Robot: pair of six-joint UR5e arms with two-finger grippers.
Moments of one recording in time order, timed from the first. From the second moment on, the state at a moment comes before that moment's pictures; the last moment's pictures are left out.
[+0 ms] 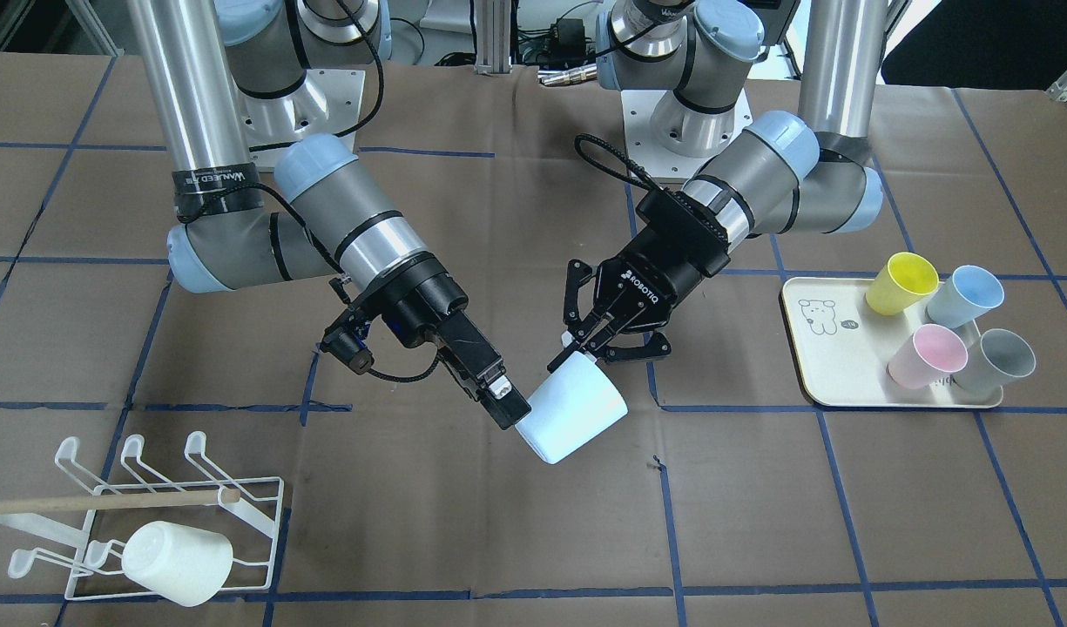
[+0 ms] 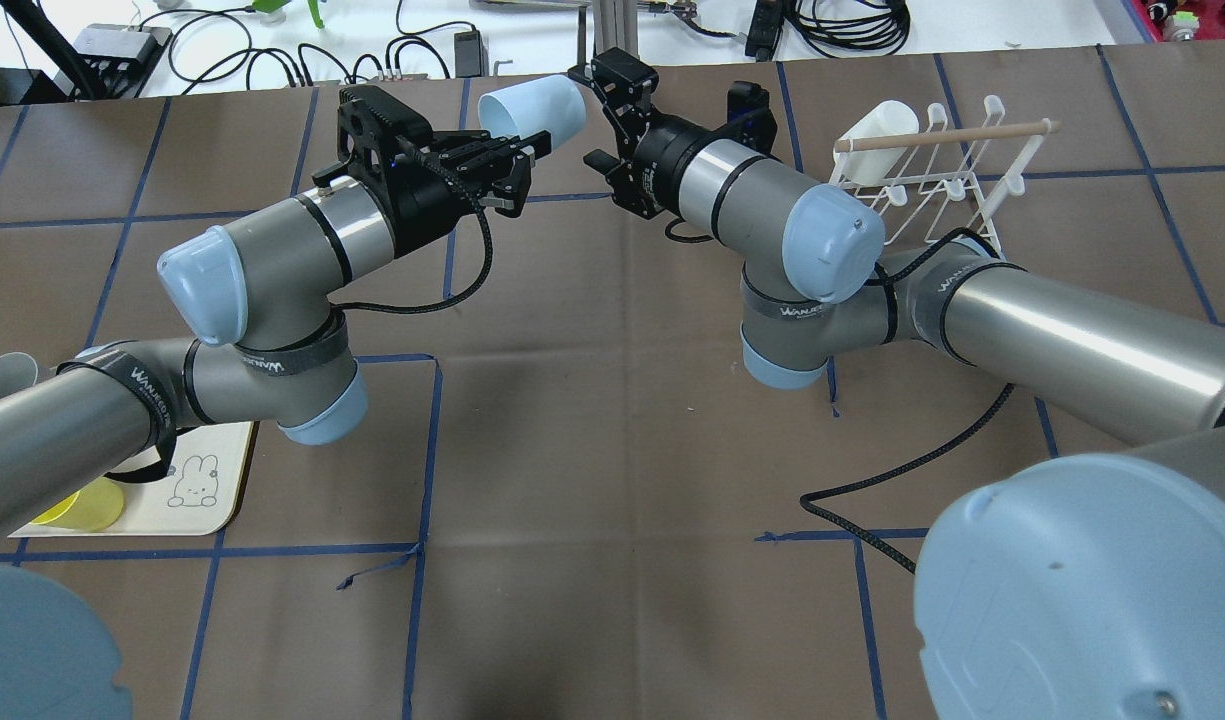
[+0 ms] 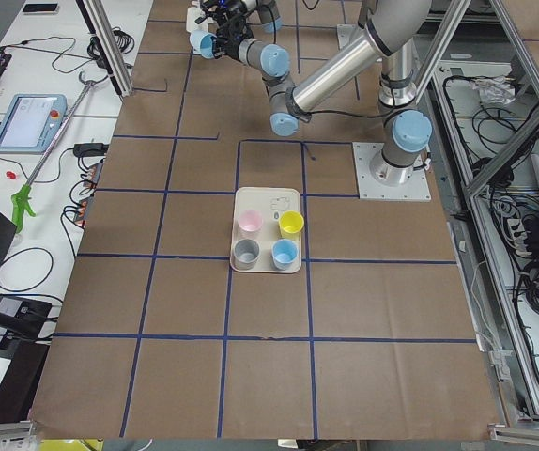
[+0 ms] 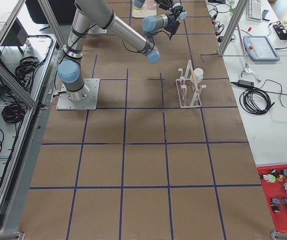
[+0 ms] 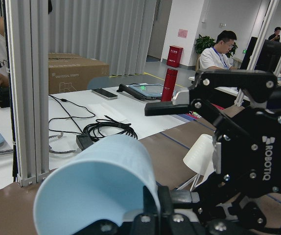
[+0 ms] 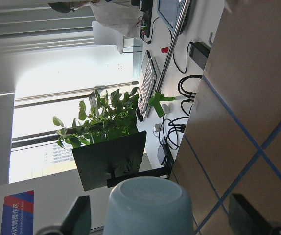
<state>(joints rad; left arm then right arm) -1.52 -1.92 -2.07 0.42 0.73 0.16 1.78 -1.04 1.84 -3.65 -1.08 1.57</state>
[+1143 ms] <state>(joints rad) -1.52 -1.92 -2.07 0.42 0.73 0.16 1.82 -1.00 1.78 -3.63 -1.09 1.58</state>
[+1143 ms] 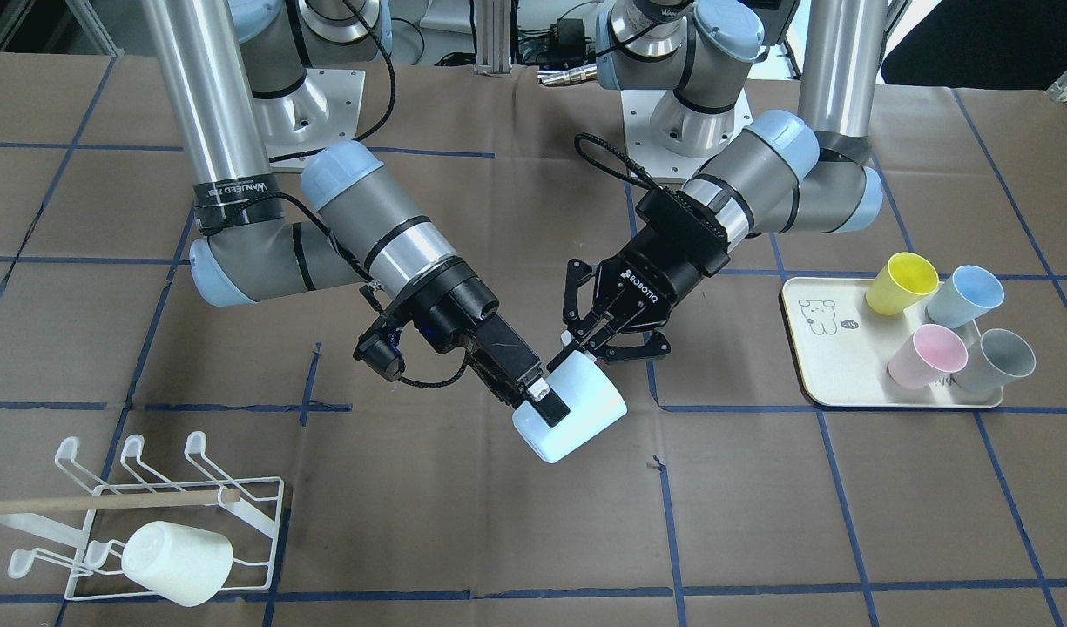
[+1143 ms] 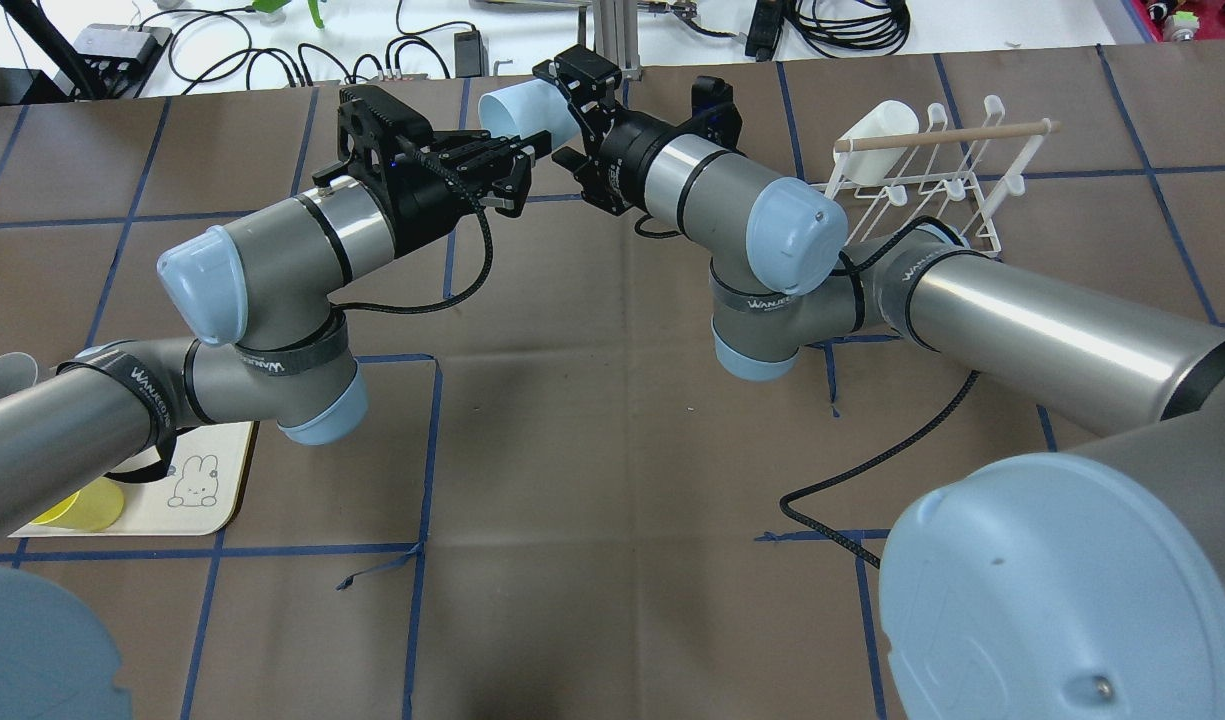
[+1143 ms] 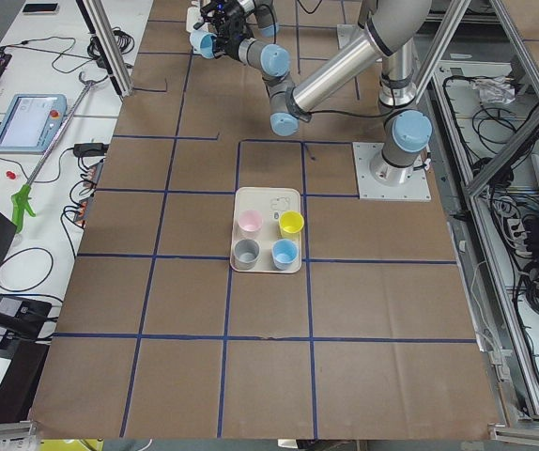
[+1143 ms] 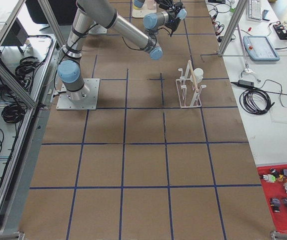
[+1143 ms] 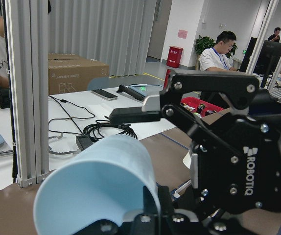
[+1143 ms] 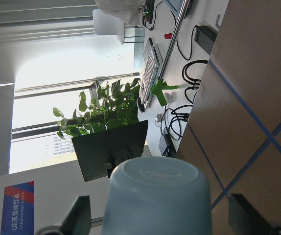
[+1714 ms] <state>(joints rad) -1.52 -1.91 -2.08 0.42 0.74 0.16 1.83 -0.99 1.77 -3.63 -1.10 1.58</state>
